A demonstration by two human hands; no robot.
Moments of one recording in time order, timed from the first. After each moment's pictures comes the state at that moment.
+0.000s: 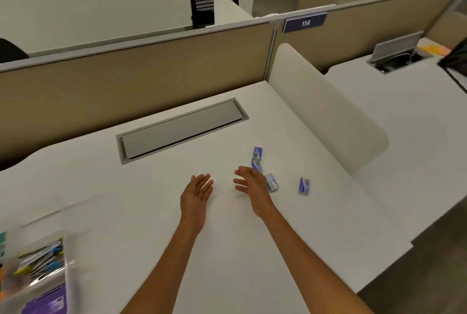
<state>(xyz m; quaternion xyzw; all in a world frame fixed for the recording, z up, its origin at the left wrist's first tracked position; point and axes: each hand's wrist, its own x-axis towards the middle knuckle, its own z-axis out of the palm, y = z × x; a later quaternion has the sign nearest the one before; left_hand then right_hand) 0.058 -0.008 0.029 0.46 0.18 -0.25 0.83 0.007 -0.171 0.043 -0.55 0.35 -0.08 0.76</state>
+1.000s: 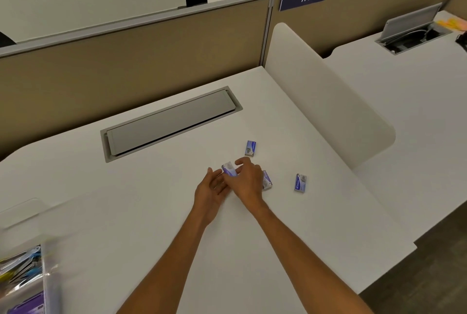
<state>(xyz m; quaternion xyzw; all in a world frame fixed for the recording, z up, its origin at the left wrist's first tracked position) 0.057 -0.076 0.017 0.47 0.20 -0.36 0.78 0.025 -0.190 0.026 -0.85 0.34 -0.08 0.39</state>
